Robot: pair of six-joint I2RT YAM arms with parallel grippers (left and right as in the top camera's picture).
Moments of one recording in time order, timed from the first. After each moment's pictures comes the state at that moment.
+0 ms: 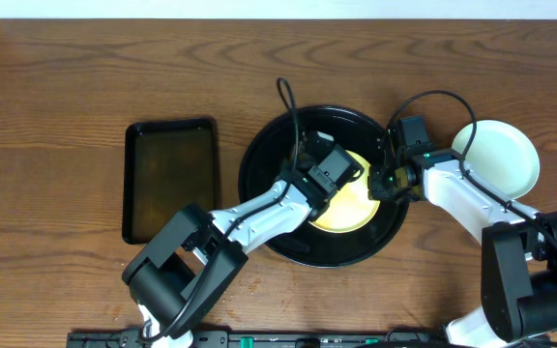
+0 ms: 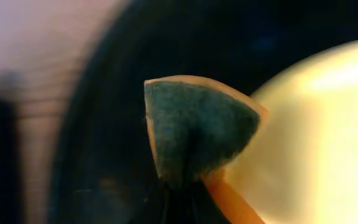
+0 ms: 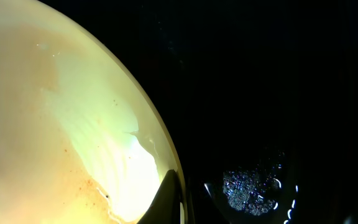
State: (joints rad) left arm -0.81 1.90 1.13 -0.38 -0.58 -0.38; right arm 0.24 1.73 0.93 -0.52 -0.13 0.28
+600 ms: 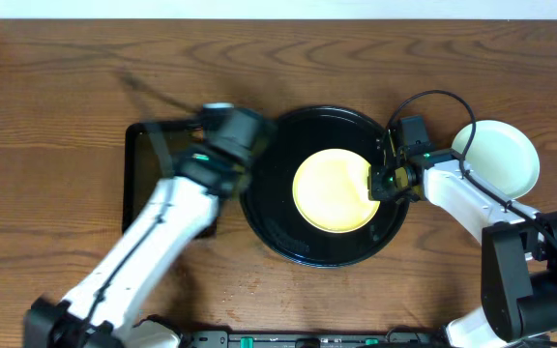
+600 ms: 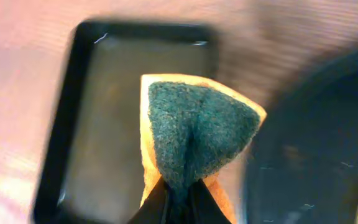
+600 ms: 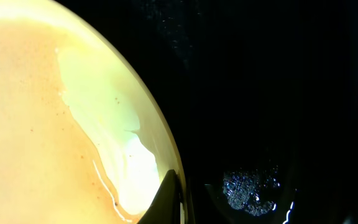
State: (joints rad) left arm -0.42 1.44 1.15 -0.91 -0.45 -0.57; right arm 0.24 1.73 0.93 -0.53 -0.13 0.25
